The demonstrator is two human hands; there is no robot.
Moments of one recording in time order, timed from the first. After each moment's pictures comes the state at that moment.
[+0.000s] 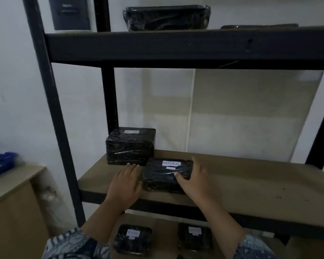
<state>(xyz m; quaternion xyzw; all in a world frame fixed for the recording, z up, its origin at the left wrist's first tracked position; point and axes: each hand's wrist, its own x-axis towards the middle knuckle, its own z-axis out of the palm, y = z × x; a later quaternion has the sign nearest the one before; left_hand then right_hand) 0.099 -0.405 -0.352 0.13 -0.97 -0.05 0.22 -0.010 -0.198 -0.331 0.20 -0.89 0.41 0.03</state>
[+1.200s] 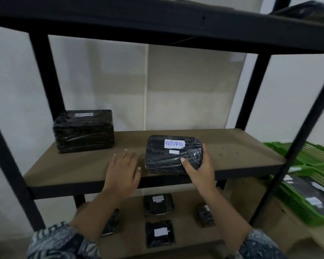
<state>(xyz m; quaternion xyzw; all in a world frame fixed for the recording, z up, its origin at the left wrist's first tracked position) 0.084 -0.338 -0.361 -0.04 -0.96 -0.07 0.26 0.040 -0.100 -0.351 0.08 -0.78 0.59 0.18</state>
